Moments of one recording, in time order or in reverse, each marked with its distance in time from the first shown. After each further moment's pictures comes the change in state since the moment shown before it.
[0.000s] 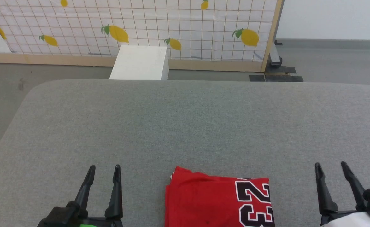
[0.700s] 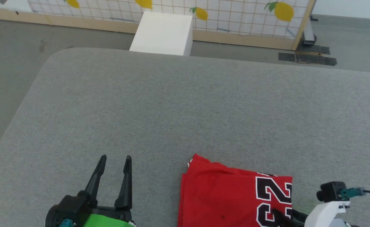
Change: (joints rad) left arm -0.064 0.000 -0.048 0.034 0.007 0.000 0.000; right arm -0.111 -0.181 0.240 0.231 0.564 0.000 0.642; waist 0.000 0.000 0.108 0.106
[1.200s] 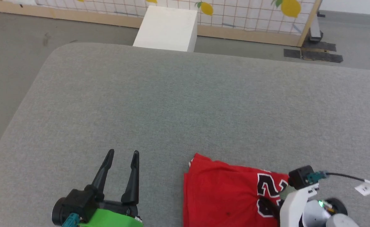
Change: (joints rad) left arm -0.032 0.000 -0.036 0.007 -0.002 0.000 0.000; right arm -0.174 -0.017 0.191 0.146 -0.116 0.001 -0.067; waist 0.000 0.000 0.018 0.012
